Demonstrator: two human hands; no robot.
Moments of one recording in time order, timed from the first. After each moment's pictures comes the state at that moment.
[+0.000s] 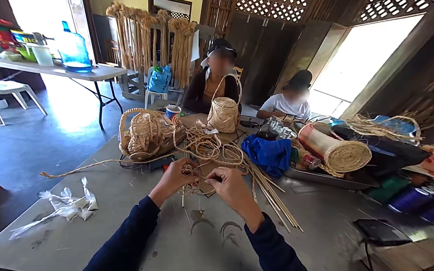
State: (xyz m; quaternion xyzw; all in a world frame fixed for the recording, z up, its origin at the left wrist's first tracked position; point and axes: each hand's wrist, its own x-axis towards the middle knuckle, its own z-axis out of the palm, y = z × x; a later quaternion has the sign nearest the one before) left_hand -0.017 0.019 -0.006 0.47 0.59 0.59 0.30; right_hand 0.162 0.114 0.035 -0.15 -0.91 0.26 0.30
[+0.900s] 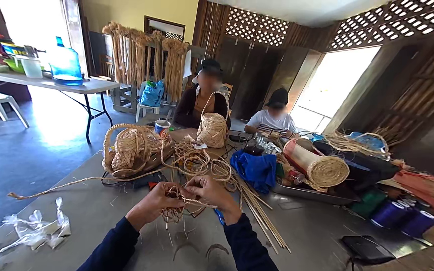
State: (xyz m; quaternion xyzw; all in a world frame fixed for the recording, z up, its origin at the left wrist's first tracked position) left_hand -0.018 0.013 -0.015 0.47 0.41 0.65 0.43; right_hand 0.133 0.152 0.040 -0.13 -0.83 0.53 0.12
